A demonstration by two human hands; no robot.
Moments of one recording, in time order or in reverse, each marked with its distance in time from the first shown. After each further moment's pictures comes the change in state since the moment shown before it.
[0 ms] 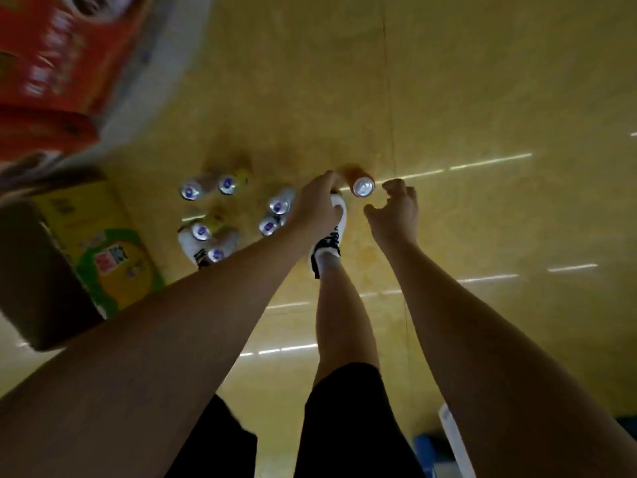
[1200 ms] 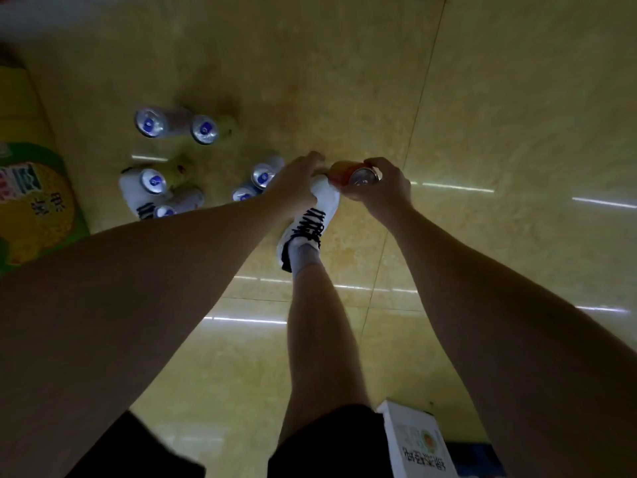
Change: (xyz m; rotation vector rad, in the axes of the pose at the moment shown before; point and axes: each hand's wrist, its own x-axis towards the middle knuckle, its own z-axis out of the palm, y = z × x) left_hand 0.074 -0.113 0.051 -0.084 -0.049 -0.022; right_hand 0.074 -0.009 0.059 -0.190 -0.299 -0.104
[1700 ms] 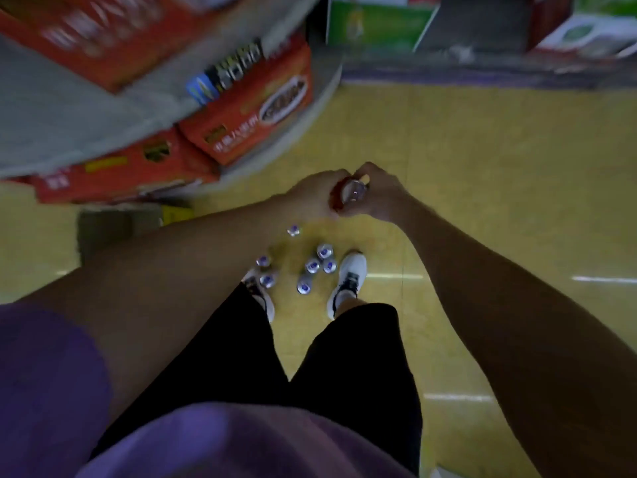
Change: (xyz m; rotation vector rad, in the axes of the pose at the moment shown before) left_hand -0.241 0.116 -0.285 0.159 0.091 0.294; right_hand -0.267 -0.262 -0.117 -0.109 -0.008 -0.381
